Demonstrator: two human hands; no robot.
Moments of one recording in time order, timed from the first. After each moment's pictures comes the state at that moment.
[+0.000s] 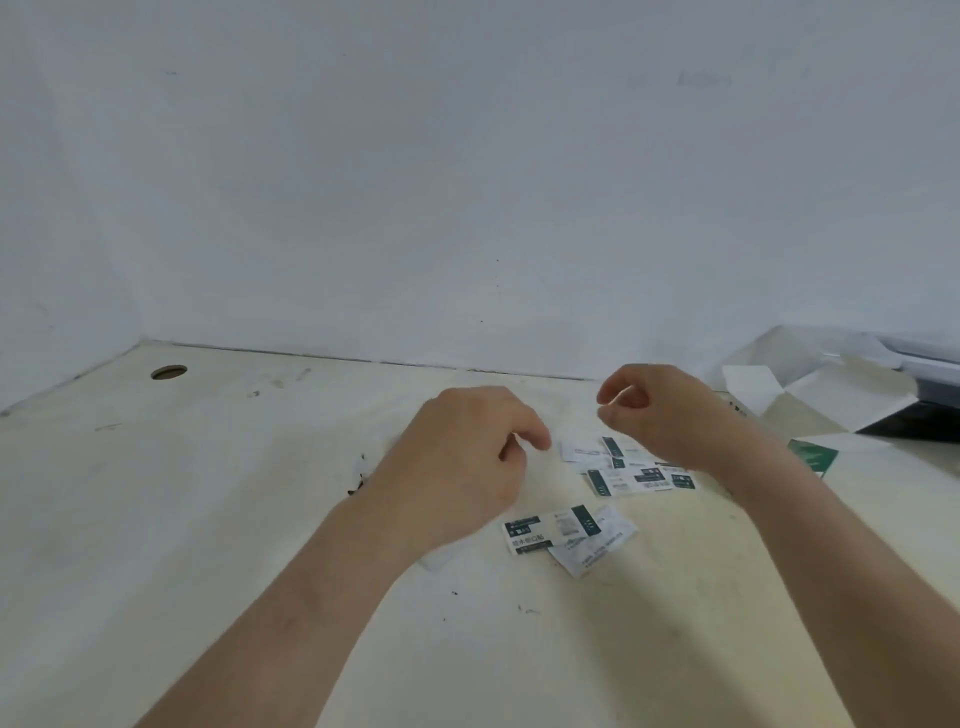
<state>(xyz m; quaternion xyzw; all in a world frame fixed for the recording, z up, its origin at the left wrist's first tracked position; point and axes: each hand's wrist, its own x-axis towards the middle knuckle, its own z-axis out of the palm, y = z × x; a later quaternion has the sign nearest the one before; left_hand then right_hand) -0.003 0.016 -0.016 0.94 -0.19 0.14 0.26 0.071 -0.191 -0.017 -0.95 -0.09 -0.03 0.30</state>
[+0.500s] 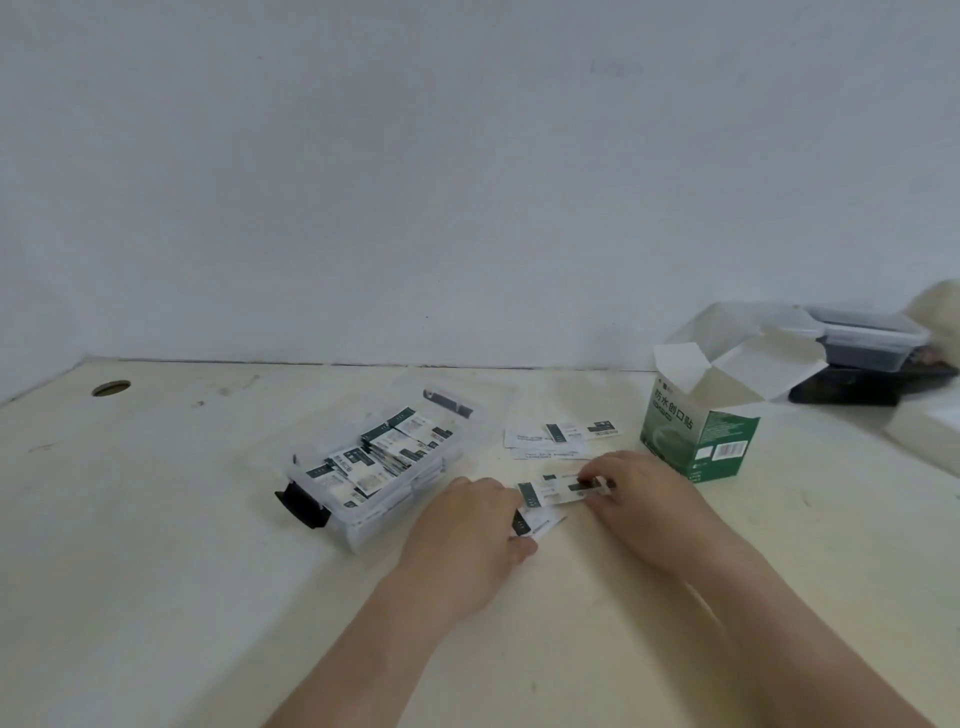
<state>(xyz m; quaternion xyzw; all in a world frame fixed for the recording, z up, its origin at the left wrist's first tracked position) 0.004 -0.055 -0.094 0.98 -0.14 0.02 0.13 0.043 -0.248 -0.105 -0.98 -0.10 -0.05 0.14</state>
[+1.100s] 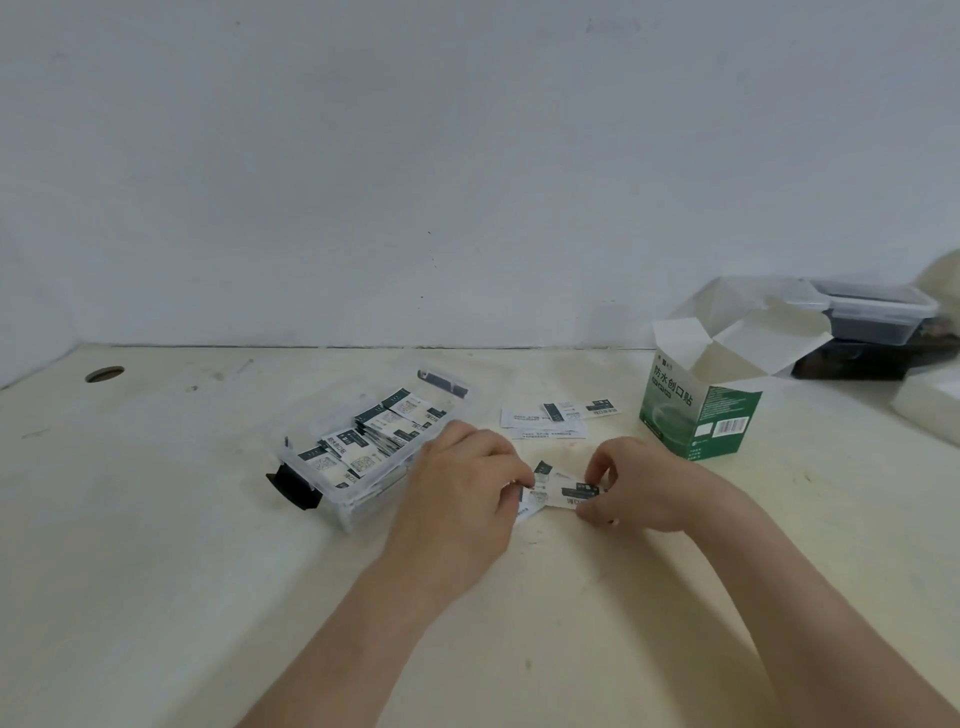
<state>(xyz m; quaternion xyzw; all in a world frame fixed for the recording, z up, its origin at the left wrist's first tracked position) 0.008 -0.051 -0.108 0.91 -0.20 0.27 0.23 0.041 -0.245 -0.085 -0.97 -0.03 0.12 0.21</state>
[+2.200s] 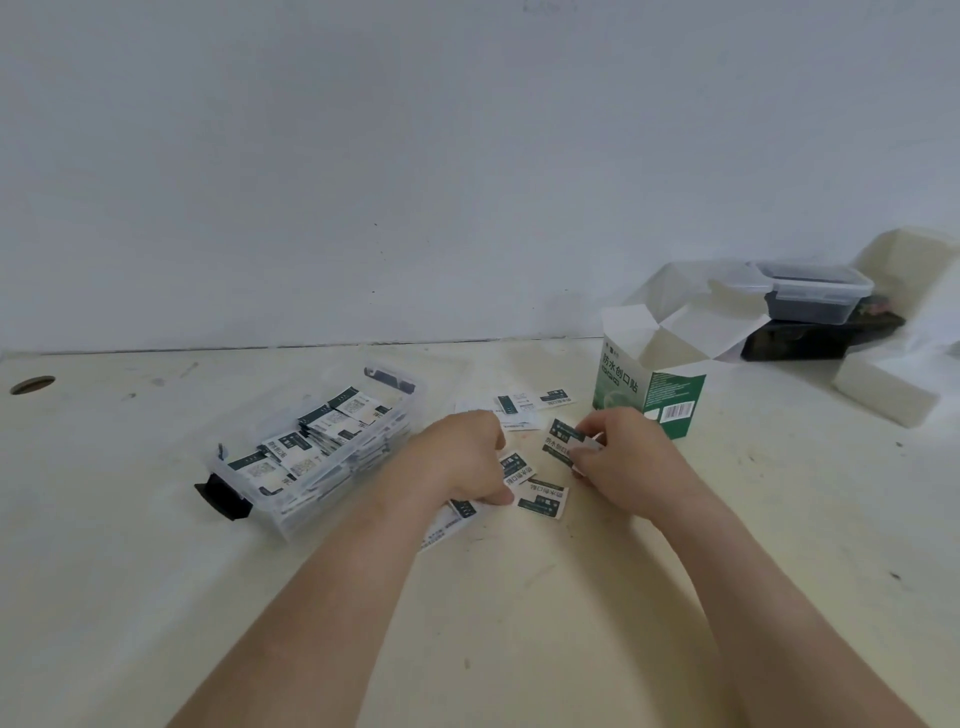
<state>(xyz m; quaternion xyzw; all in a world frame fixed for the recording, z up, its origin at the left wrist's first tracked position) 0.055 -0.101 -0.067 0.97 -0.08 -0.17 0.17 0.037 -0.267 -0.088 -0.94 0.04 -0.02 0.33</state>
